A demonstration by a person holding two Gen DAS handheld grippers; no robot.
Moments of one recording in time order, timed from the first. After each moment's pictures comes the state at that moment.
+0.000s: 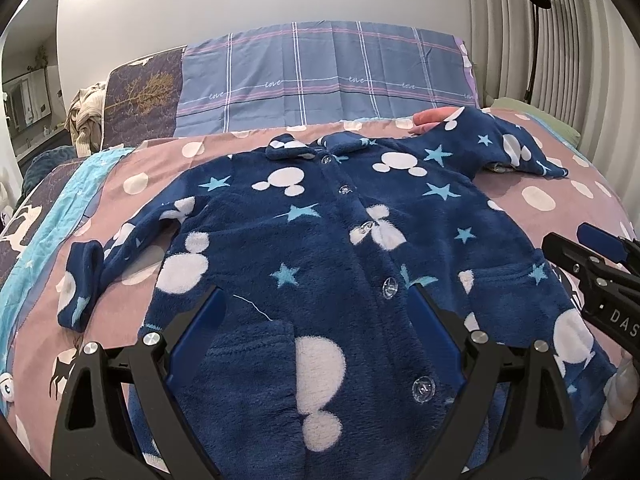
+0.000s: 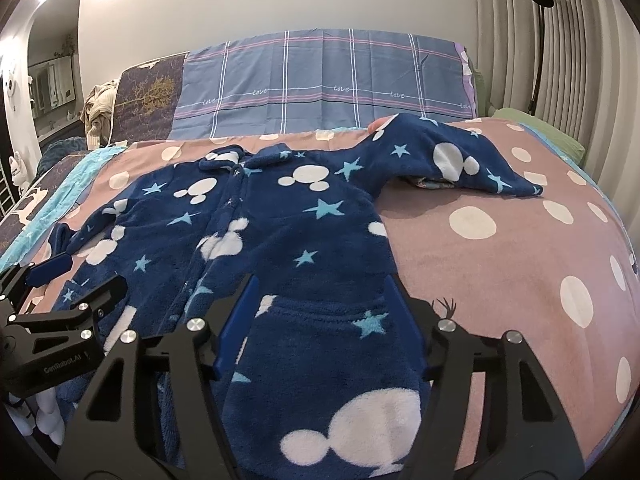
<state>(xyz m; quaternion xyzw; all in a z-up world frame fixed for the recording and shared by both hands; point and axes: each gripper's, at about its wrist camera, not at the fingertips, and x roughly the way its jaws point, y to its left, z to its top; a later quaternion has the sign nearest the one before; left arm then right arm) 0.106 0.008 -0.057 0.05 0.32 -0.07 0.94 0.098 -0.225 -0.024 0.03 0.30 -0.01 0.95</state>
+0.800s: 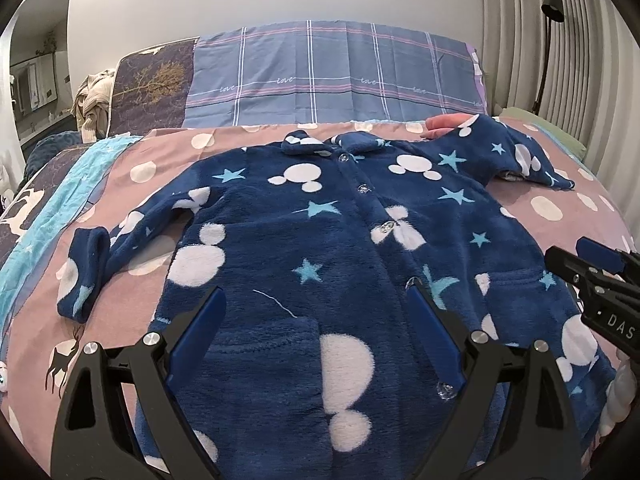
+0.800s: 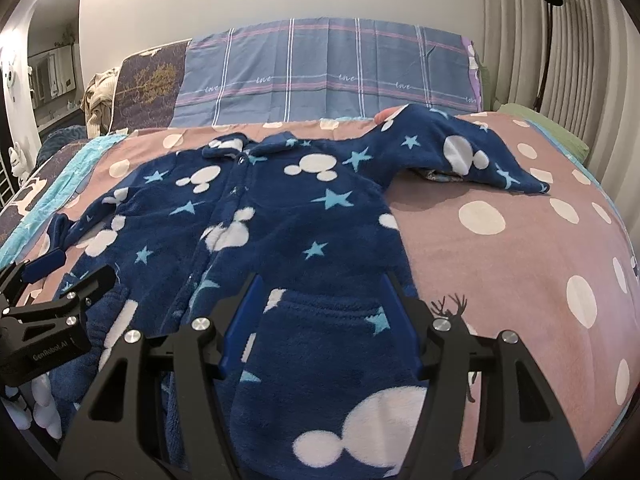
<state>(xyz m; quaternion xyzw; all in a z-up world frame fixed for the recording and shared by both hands) 0.110 0.033 -0.059 0.03 0.32 -0.06 0.94 0.110 -0.213 -0.029 0.02 0.32 -0.01 0.95</state>
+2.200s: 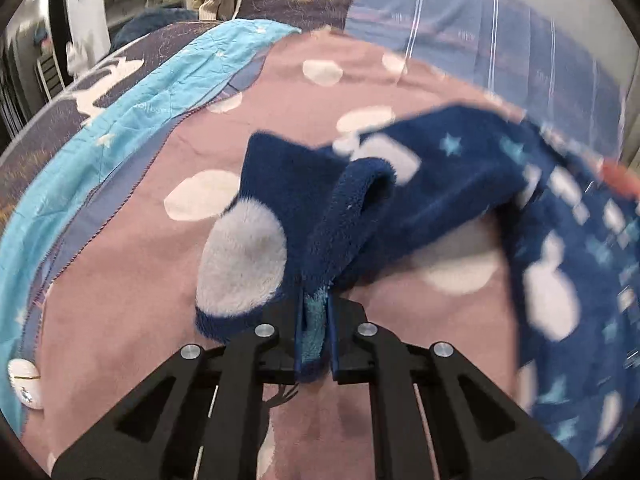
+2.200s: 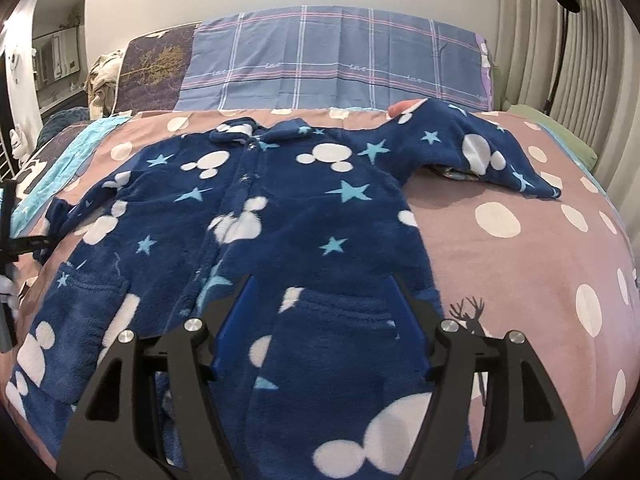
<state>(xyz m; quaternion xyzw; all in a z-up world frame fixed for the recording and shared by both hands) 0.209 0.287 -0.105 -0.10 0.43 0.11 0.89 0.126 -0.201 -0.033 0.00 0.34 -0.01 0.94</state>
